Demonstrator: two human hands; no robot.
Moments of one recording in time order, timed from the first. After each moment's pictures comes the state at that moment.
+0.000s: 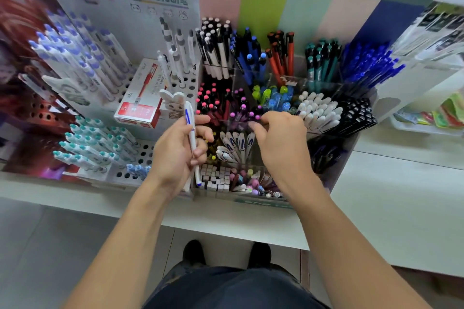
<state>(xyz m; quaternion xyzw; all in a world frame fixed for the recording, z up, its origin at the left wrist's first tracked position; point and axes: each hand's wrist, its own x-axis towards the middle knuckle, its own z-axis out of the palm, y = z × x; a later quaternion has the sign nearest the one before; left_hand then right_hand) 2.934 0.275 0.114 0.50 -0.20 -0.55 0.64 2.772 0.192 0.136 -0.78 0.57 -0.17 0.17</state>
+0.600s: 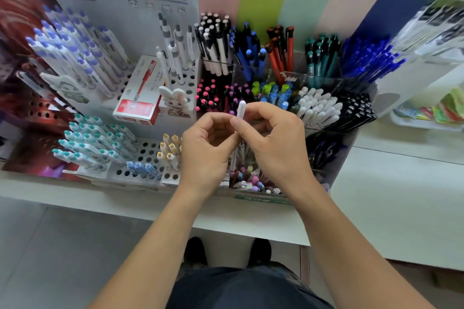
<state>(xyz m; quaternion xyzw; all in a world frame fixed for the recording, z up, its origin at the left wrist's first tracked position) 2.887 0.267 0.113 0.57 -0.36 -0.36 0.65 2.773 0.214 0.150 -0.74 0.44 -0.35 0.38</state>
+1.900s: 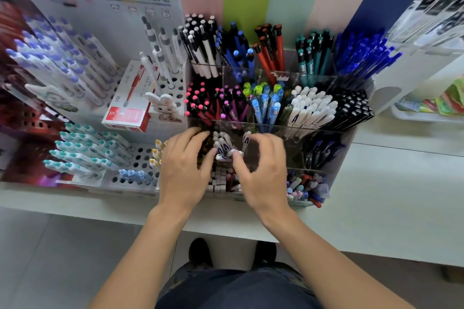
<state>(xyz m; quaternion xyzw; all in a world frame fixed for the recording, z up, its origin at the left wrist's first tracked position) 2.919 0.279 0.049 0.74 -0.59 0.01 0.33 2.761 0.232 0.049 -0.73 0.53 -0.36 0.24</state>
